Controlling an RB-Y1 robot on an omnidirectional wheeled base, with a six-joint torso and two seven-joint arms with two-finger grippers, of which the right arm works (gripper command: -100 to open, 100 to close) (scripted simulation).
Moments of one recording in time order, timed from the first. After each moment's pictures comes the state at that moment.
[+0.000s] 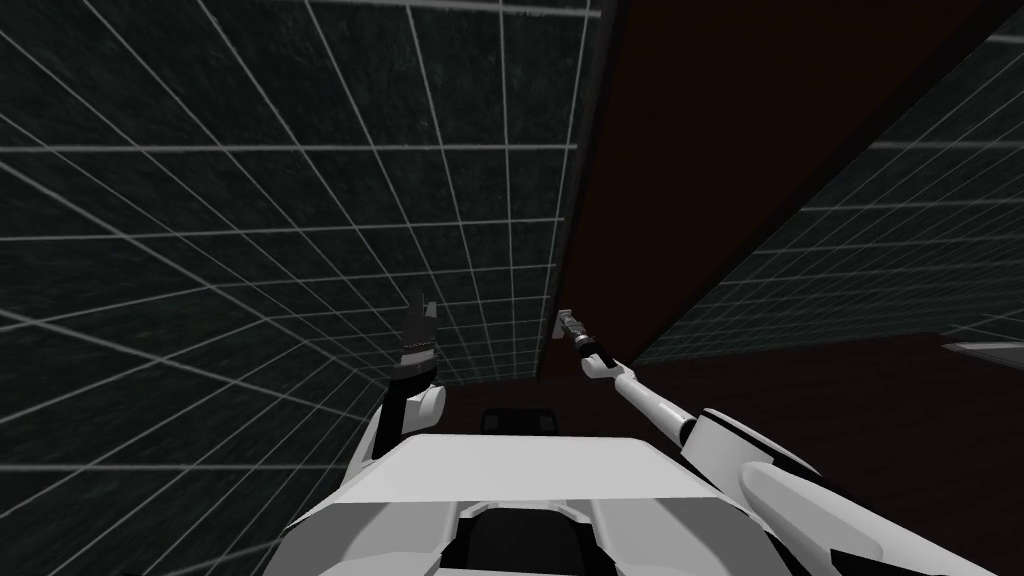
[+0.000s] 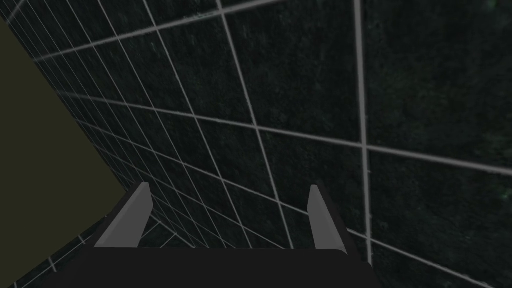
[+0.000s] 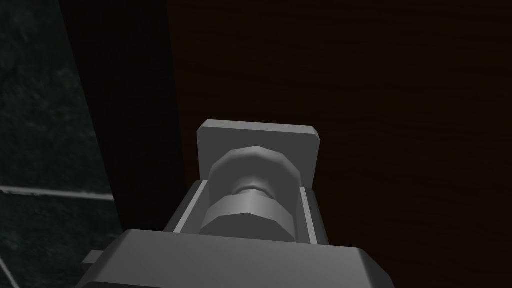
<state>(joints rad) -0.28 -0.59 0.59 -0.96 -0.90 -0.55 -1.46</state>
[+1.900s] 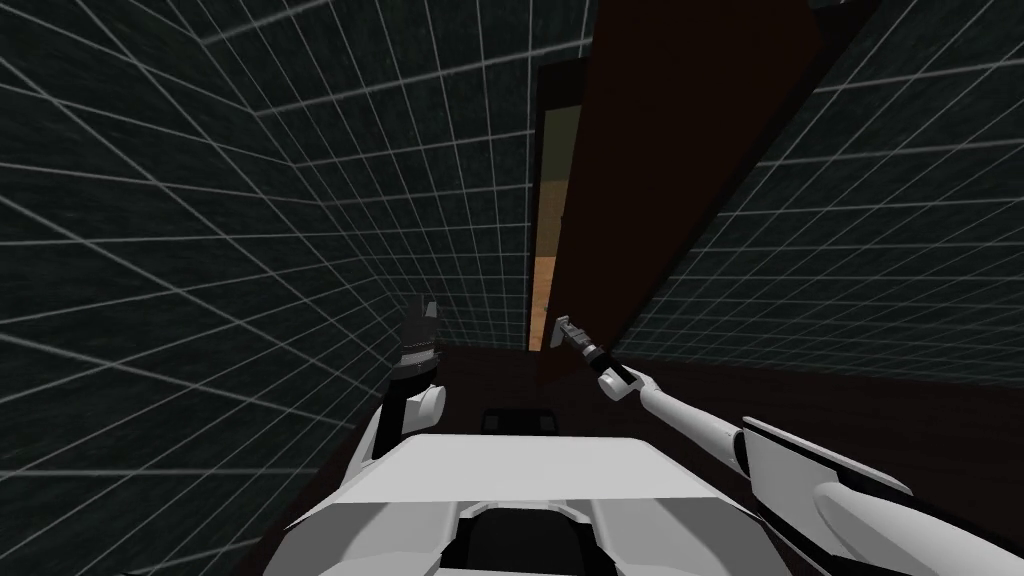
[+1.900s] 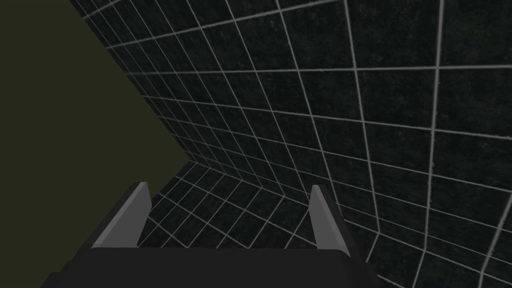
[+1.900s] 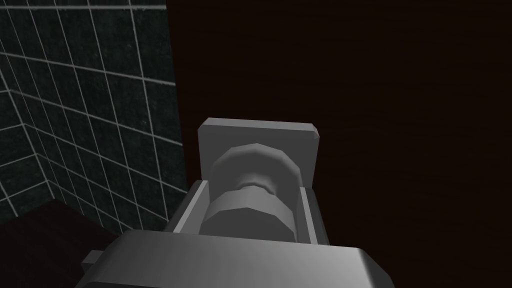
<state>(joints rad) -0.24 -0.81 0.86 -1.09 -0.85 -0.72 -1.68</state>
